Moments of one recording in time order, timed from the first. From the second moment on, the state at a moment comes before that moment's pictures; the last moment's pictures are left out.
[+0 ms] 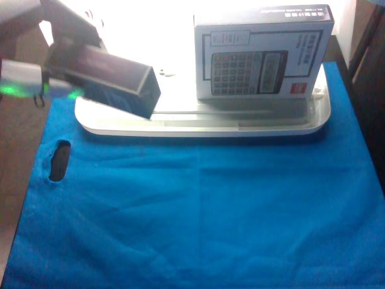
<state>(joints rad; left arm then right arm) 0.65 -0.84 1.26 0.44 -0.76 0.41 -0.69 -0.98 1.40 -0.04 1.01 -0.28</state>
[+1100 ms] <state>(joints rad) 0.88 -0.87 1.20 0.41 -0.75 0.42 -0.69 -1.00 1.40 -0.04 1.01 -0.28</state>
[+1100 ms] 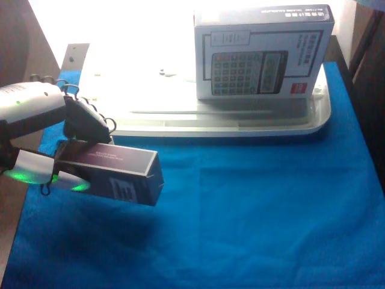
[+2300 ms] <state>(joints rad) 0.89 -0.82 1.21 0.18 -0.89 0.56 -0.69 -1.04 1.47 -0.03 0.98 -0.24</state>
